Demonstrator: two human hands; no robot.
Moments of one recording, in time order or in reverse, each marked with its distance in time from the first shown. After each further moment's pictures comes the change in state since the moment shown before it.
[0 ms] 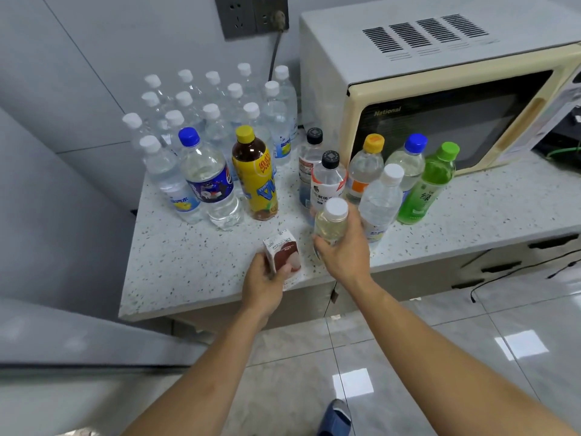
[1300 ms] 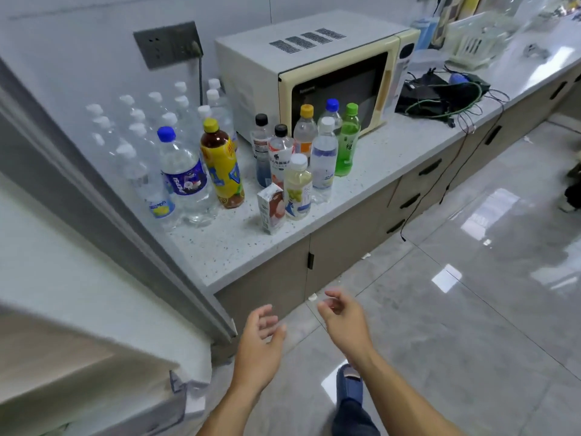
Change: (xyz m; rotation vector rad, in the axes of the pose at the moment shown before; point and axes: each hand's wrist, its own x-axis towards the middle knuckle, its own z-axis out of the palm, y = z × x) left_hand -0.137 -0.091 -0.127 0.250 -0.371 0.053; right_hand -0.278 -0.003 0.044 0.196 0.240 0.575
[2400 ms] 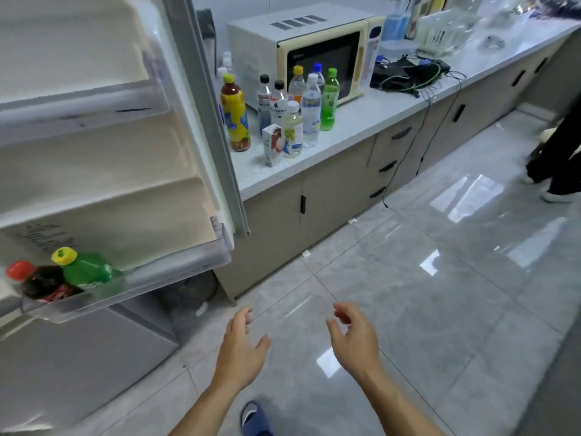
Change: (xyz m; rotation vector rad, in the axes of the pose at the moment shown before) left_hand -0.249 -0.135 -0.081 0.341 -0.071 0.075; right_hand -0.307 0.115 -0.044 -0.279 0.127 -0.130
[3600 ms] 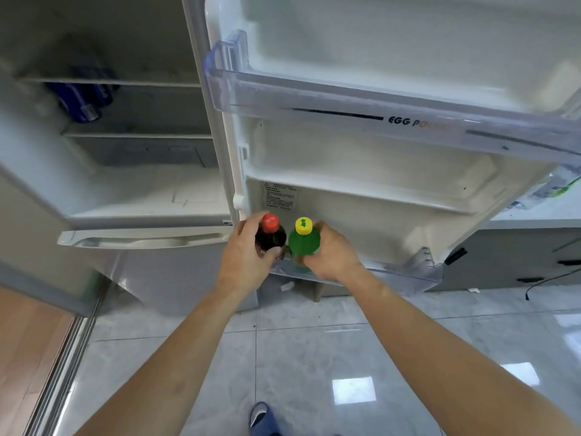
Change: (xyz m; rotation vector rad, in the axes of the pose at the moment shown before) left_hand 0.062 -0.096 -0.318 0.005 0.675 0.136; right_hand 0.026 -0.318 0.316 -0.552 -0.653 -0.530
